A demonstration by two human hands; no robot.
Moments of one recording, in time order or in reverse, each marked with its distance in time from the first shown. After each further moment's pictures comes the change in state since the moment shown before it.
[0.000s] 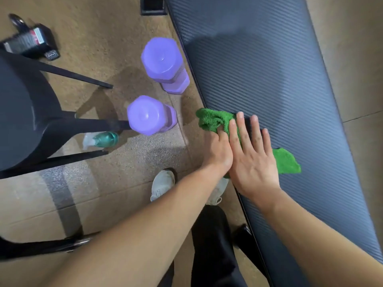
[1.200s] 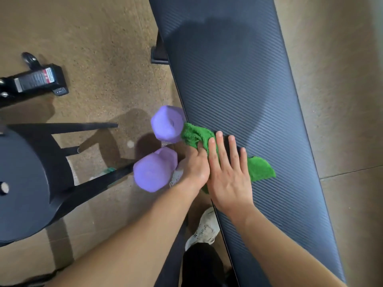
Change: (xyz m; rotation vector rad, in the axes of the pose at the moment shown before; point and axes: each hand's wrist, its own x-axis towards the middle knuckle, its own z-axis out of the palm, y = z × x) left_hand 0.122 0.107 -0.050 0.080 0.053 -0.160; right_hand 0.162 -0.022 -0.067 0.070 -0.031 -0.012
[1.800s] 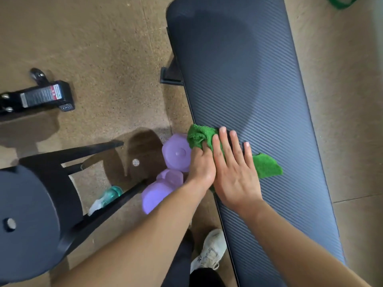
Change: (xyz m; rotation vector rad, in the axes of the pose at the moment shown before) left_hand 0.031 0.092 -0.040 -0.193 -0.066 0.004; right_hand 0.100 -0.005 -0.033 -0.064 0.036 -0.116
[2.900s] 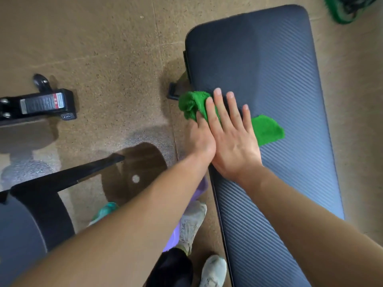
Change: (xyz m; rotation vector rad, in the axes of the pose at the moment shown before) left_hand 0.083 0.107 -0.023 -0.187 0.178 0.097; right_hand 0.158 -0.003 -0.042 -0.097 0.039 -0.086
